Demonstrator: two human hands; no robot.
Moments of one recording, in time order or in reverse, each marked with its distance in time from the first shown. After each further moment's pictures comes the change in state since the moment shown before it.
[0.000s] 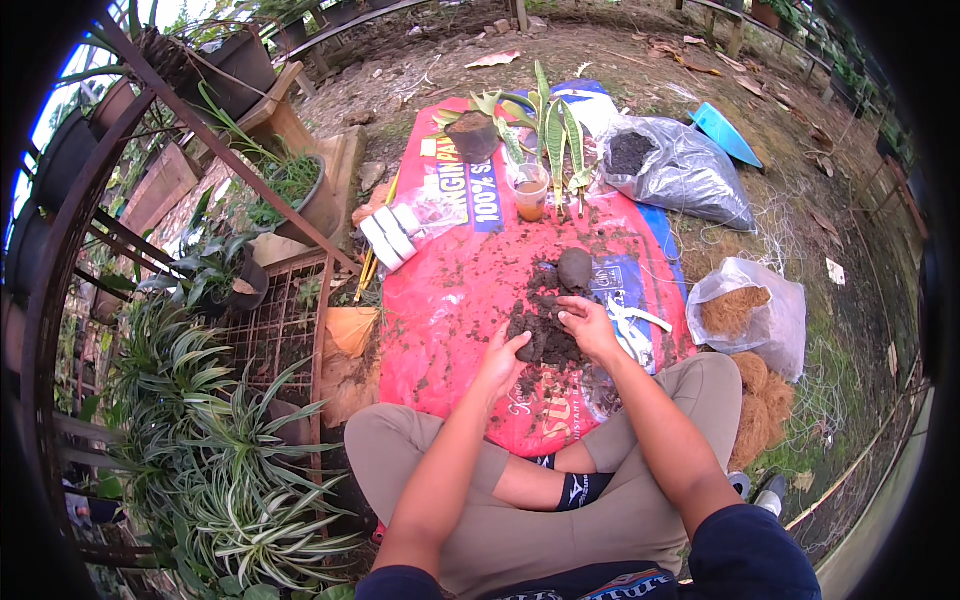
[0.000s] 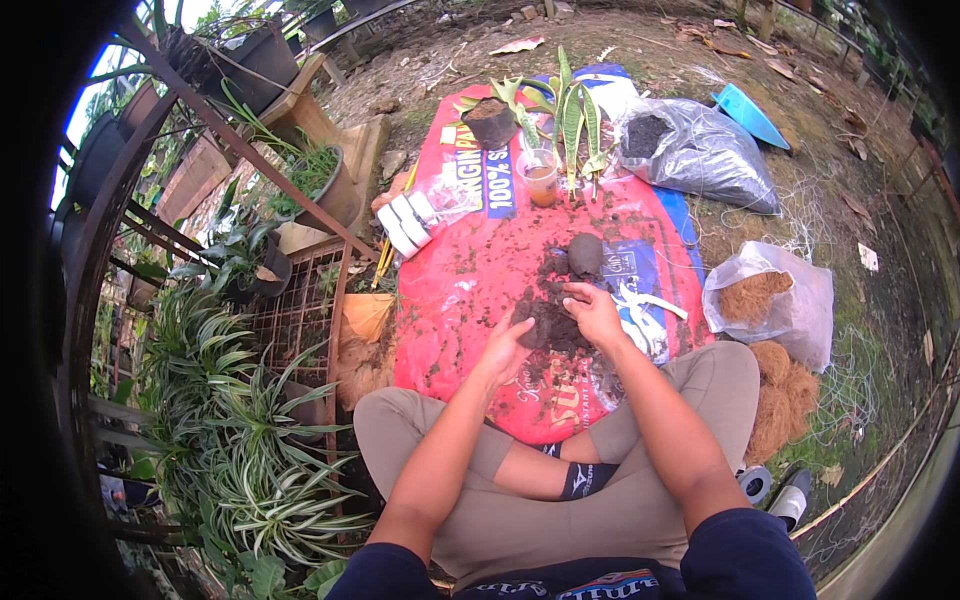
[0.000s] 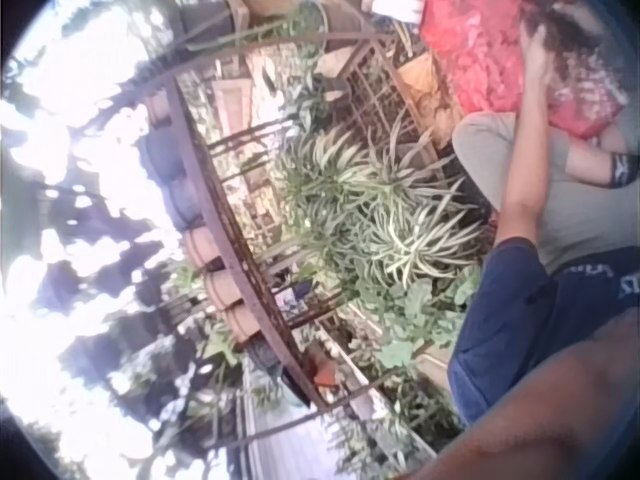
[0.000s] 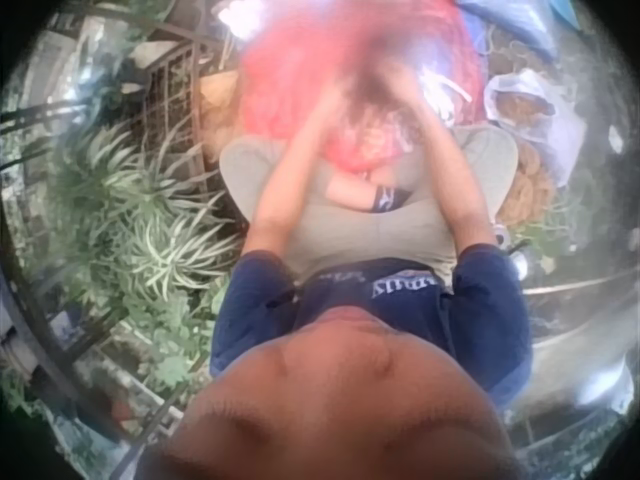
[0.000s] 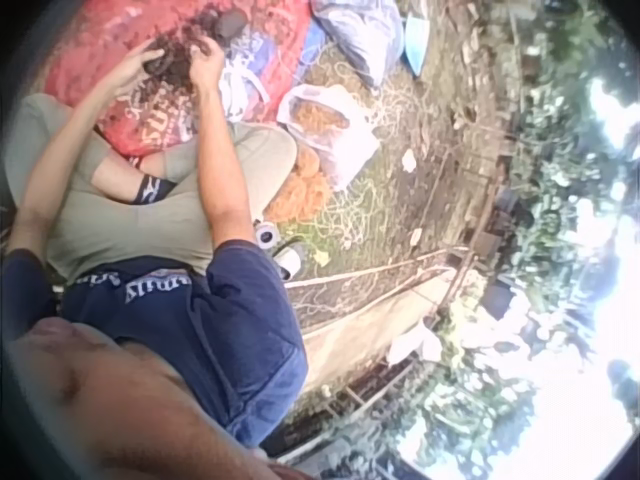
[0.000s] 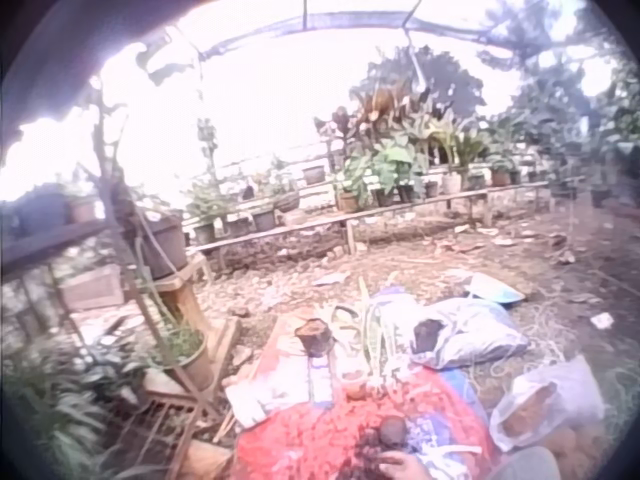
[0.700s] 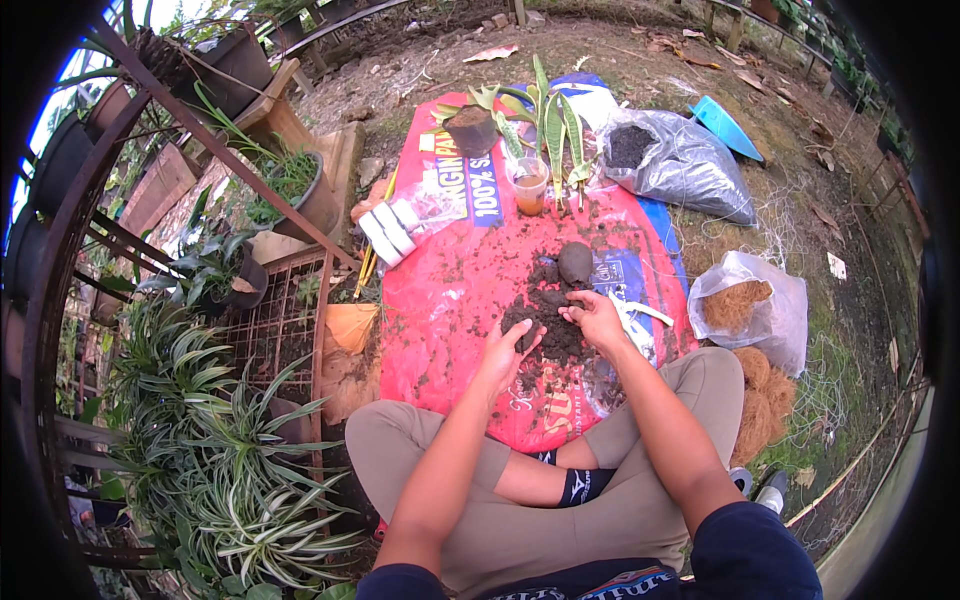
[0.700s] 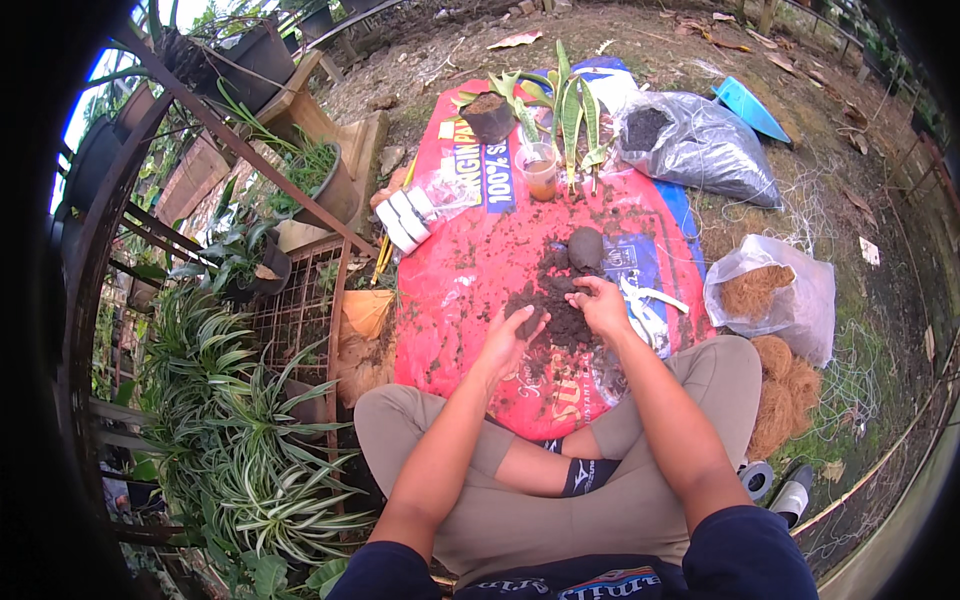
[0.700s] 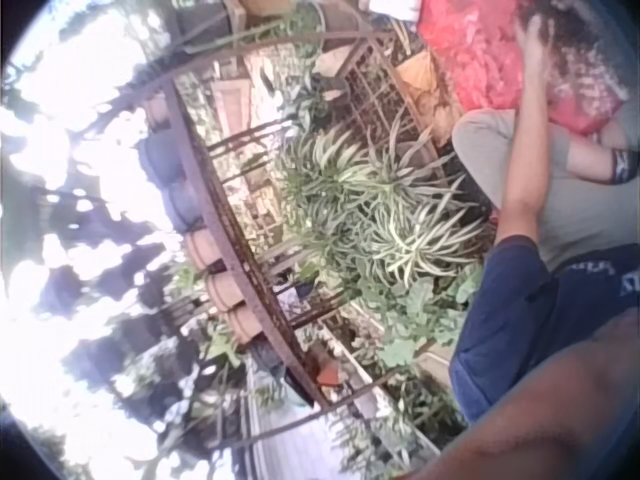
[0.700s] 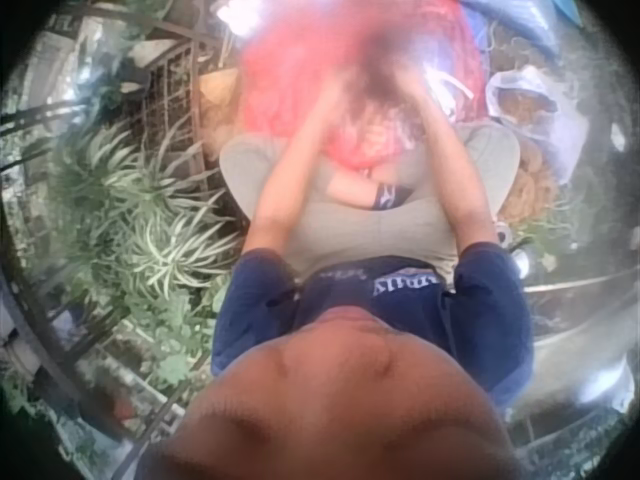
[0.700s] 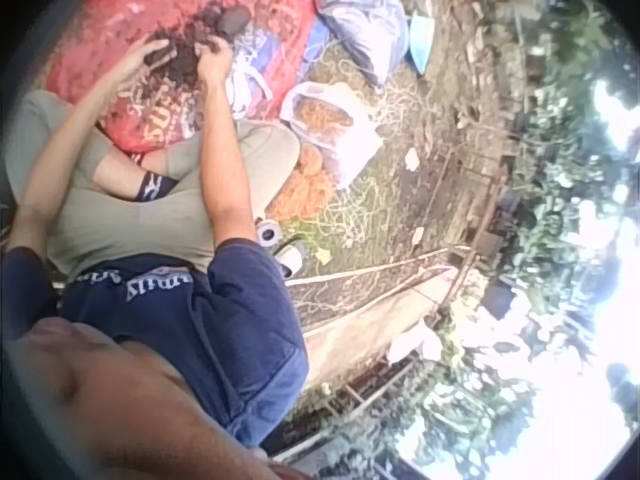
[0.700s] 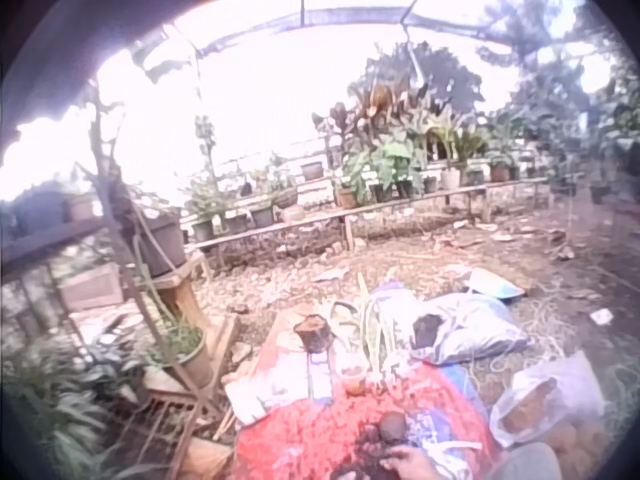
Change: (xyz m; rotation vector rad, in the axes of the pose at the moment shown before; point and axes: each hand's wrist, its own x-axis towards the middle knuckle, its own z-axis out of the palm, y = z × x) left_hand -0.004 0.011 0.010 0.025 0.059 0.040; right_hand 0.008 0.005 -0.010 -0.008 0.024 0.017
